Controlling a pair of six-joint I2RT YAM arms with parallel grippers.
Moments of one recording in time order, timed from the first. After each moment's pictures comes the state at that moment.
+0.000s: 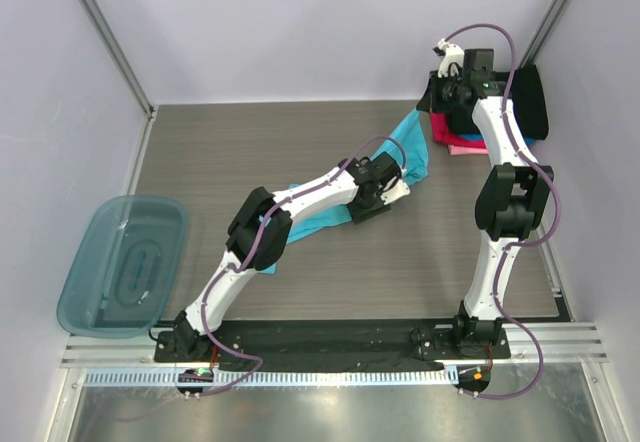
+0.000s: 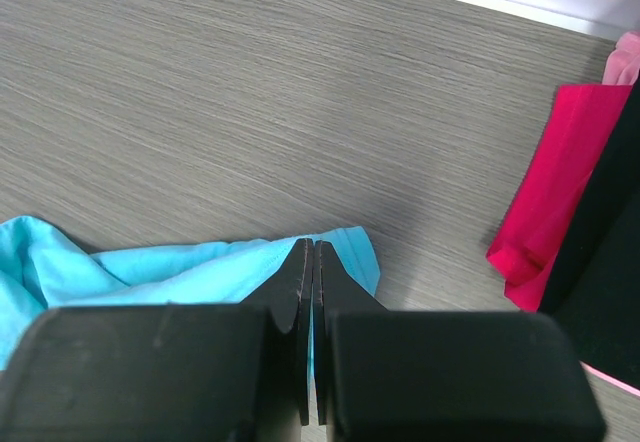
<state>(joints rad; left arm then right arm) -0.90 2.38 2.06 -0.88 -0.12 0.34 -0.03 2.10 2.02 -0.59 -0.47 -0.10</state>
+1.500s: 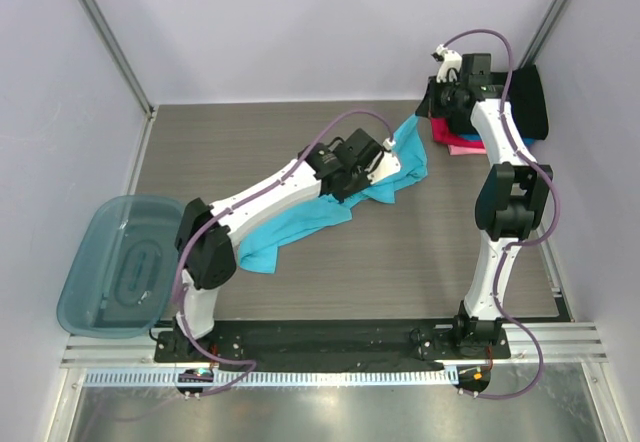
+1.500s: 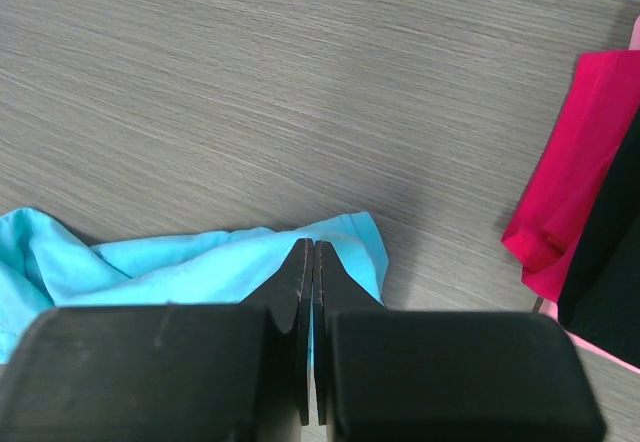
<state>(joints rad) -0.91 1.96 1.87 -0.86 -0.22 0.39 -0.03 2.10 1.99 -0.58 -0.47 -0.08</state>
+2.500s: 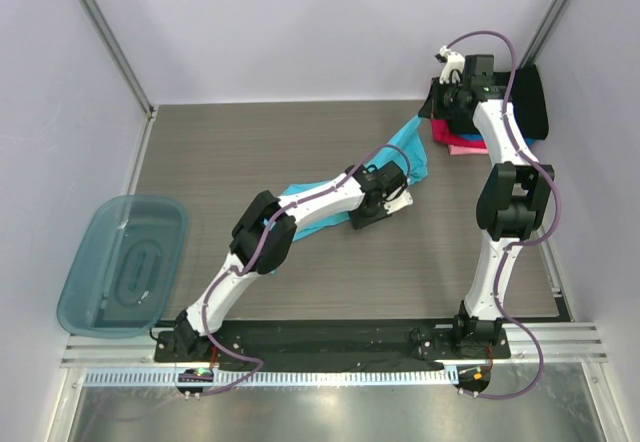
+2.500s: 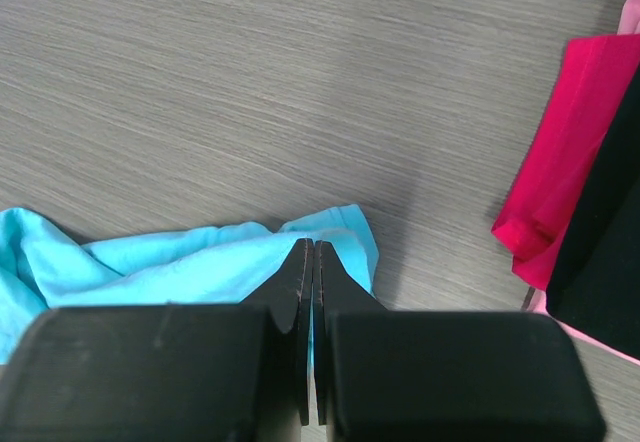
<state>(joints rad) -0.94 2.39 2.05 -0.93 -0.14 0.31 -0.05 2.10 1.97 -0.58 -0.47 -0.08</state>
